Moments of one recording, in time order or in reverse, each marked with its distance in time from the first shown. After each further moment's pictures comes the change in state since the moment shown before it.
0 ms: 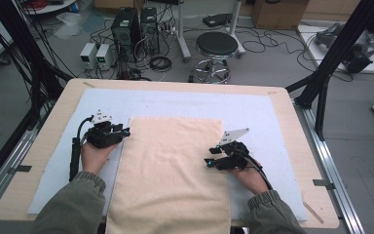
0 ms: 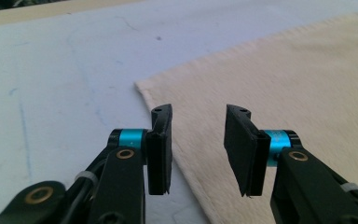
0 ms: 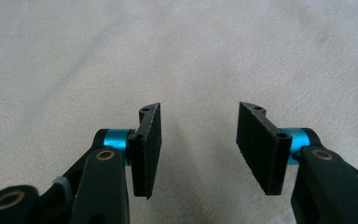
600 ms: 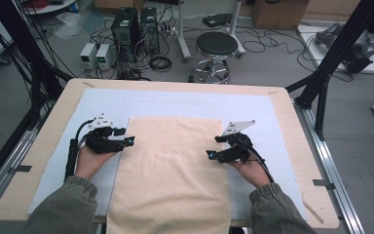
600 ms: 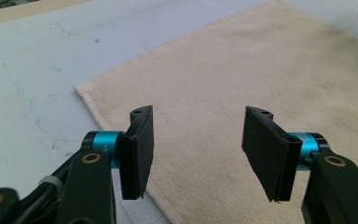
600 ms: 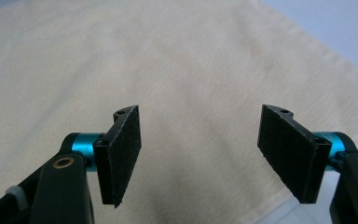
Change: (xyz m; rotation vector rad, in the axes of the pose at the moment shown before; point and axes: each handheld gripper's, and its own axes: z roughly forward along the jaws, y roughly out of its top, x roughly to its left) left arm -0.007 0.002 -0.019 -0.002 -0.165 0.083; right arm -0.014 0.017 -0.014 -0.053 -0.064 0.041
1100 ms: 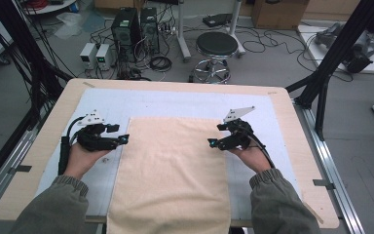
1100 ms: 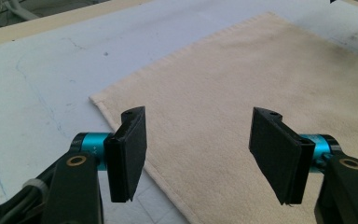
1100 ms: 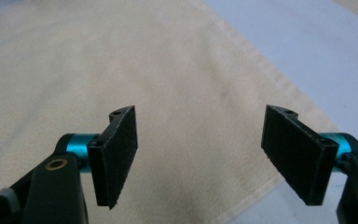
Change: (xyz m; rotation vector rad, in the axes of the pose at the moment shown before) left arm 0.007 0.008 -0.018 -0.012 -0.006 0.006; right arm -0.024 0.026 -0.002 0.032 -0.037 -0.016
